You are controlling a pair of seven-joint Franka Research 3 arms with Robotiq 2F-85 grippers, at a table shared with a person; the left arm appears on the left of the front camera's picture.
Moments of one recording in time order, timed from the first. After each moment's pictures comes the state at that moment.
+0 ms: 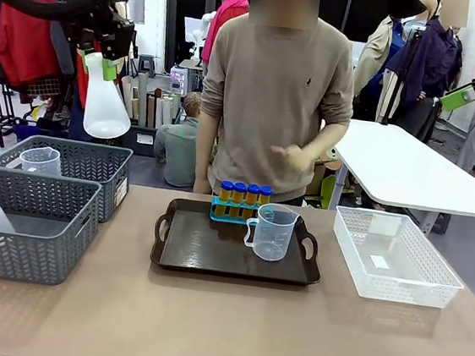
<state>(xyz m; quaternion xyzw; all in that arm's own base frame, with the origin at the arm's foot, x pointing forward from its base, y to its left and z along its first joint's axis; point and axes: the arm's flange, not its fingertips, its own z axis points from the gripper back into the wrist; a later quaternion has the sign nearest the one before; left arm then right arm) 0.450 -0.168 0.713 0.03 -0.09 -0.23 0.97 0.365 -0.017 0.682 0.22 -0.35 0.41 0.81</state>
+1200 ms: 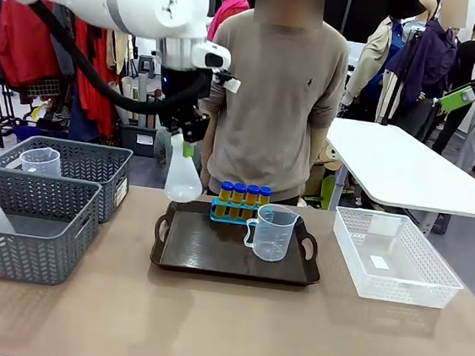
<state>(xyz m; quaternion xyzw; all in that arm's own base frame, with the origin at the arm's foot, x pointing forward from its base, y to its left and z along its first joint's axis) 0.530 -0.304 0.554 -0.01 -0.06 -0.38 0.92 0.365 -0.017 0.682 0.22 -0.35 0.41 0.81</state>
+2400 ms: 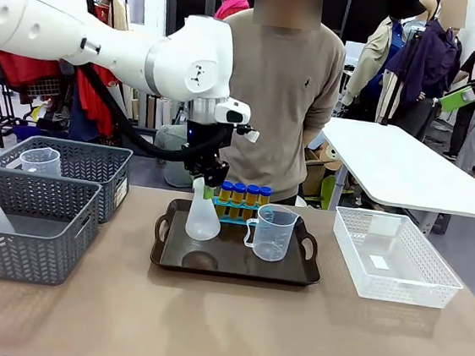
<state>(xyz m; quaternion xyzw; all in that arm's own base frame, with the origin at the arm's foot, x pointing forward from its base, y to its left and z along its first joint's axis) 0.549 -0.352 0.468 -0.01 -0.04 -0.42 0.91 0.365 -0.017 0.682 0.22 -0.35 0.41 0.81</state>
